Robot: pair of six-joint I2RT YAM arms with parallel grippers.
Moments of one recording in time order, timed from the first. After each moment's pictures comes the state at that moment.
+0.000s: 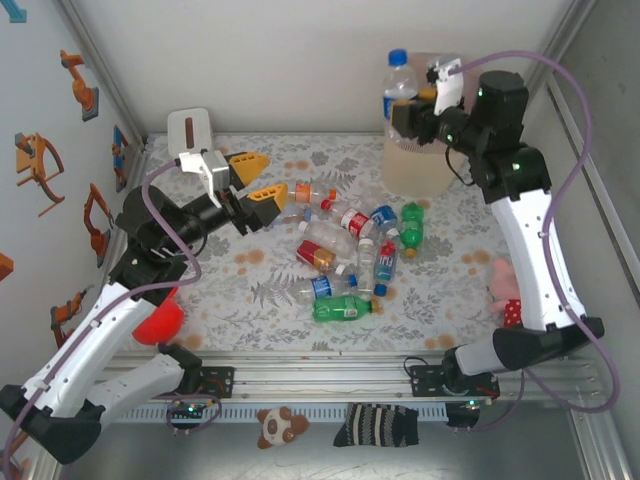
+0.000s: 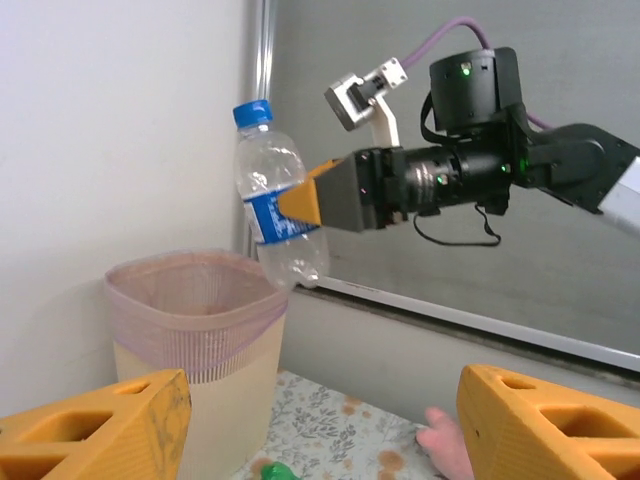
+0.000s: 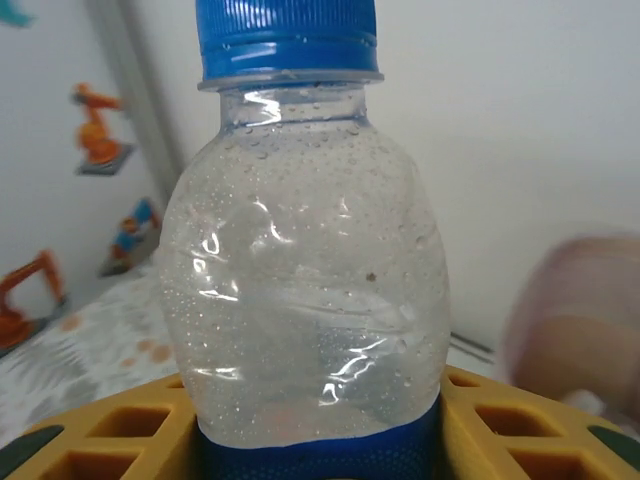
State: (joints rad) left arm -0.61 0.93 1.06 0.10 0.50 -0.18; right arm 0.26 1.46 1.89 -0.64 -0.37 -0.02
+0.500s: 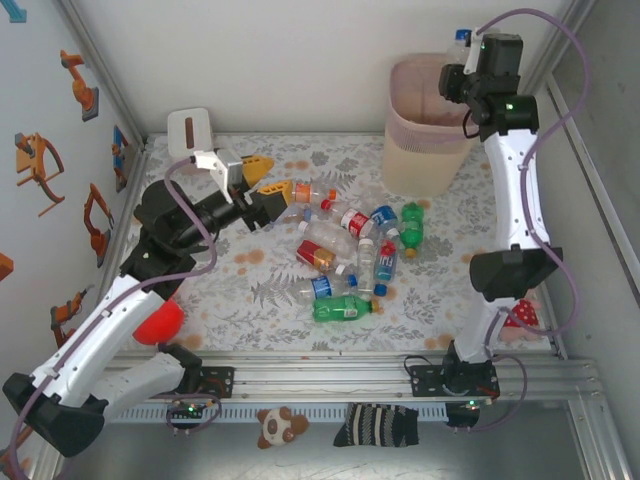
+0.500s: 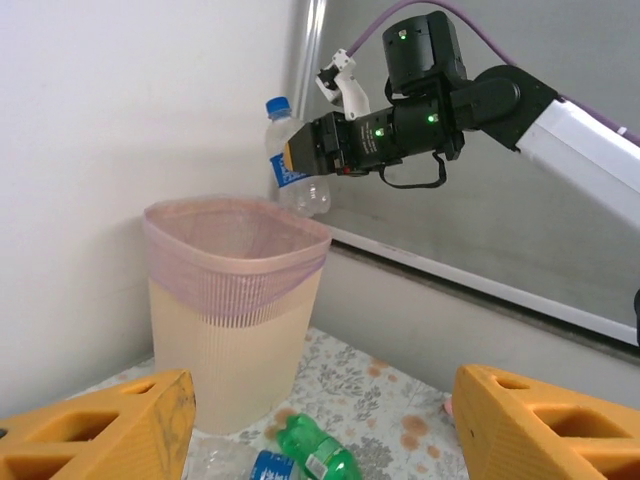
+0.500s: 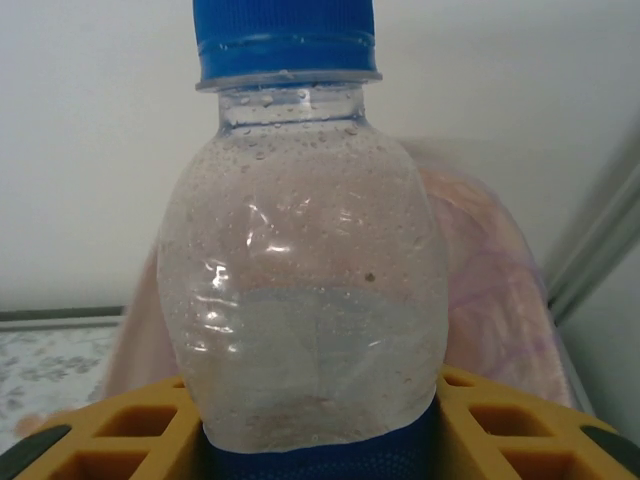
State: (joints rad) left arm -0.61 0.97 1.03 0.06 0.42 -0.18; right arm 0.07 1.92 2.36 -0.85 0.06 0.07
